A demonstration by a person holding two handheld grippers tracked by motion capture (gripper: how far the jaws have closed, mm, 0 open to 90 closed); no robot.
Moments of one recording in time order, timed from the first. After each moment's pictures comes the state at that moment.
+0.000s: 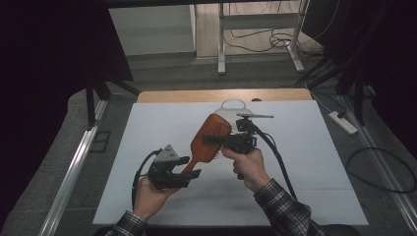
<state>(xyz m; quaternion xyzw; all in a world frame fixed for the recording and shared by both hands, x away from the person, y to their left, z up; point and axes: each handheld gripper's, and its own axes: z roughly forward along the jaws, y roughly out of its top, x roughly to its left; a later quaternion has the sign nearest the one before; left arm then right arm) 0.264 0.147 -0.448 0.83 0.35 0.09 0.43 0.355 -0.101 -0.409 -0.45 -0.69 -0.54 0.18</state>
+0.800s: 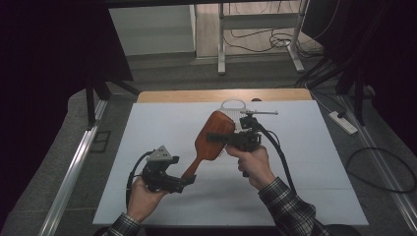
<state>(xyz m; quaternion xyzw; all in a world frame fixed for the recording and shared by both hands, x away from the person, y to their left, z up) 0.262 0.167 -0.451 0.82 0.37 0.06 0.43 0.357 -0.111 -0.399 -0.43 -0.70 -0.54 0.15</state>
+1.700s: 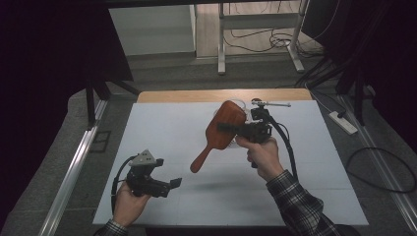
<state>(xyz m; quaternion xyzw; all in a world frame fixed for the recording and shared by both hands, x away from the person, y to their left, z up) 0.246 0.201 -0.458 0.81 0.39 0.08 0.43 0.373 -0.134 -0.383 -0.44 -0.70 -0.56 0.09</state>
